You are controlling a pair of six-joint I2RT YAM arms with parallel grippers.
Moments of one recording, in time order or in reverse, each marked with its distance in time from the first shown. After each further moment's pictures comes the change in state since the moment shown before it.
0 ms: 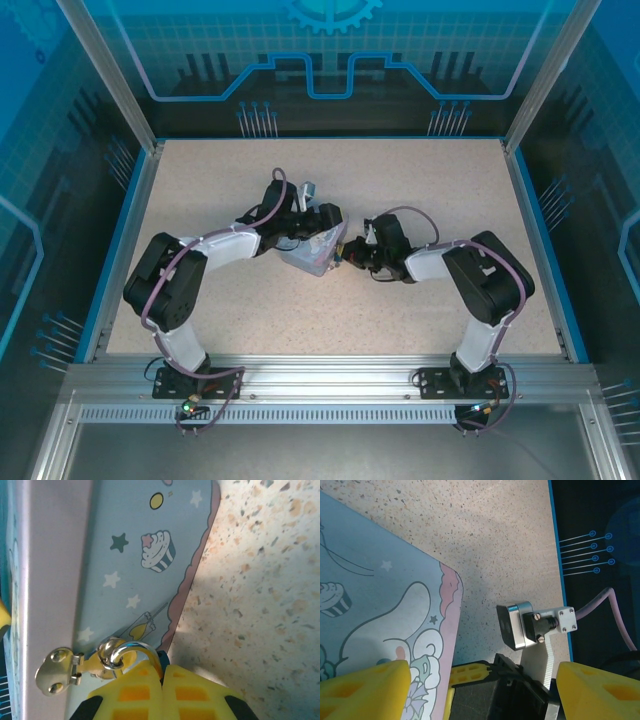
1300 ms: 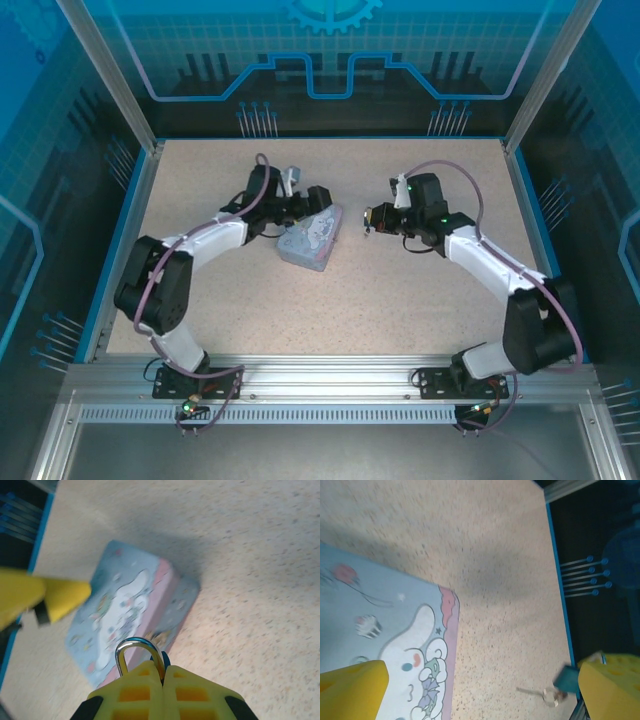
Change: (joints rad) left arm 0.109 -0.076 0.079 -0.128 0.006 0.068; right arm -0.156 -0.383 0.249 -0.643 -0.011 -0.420
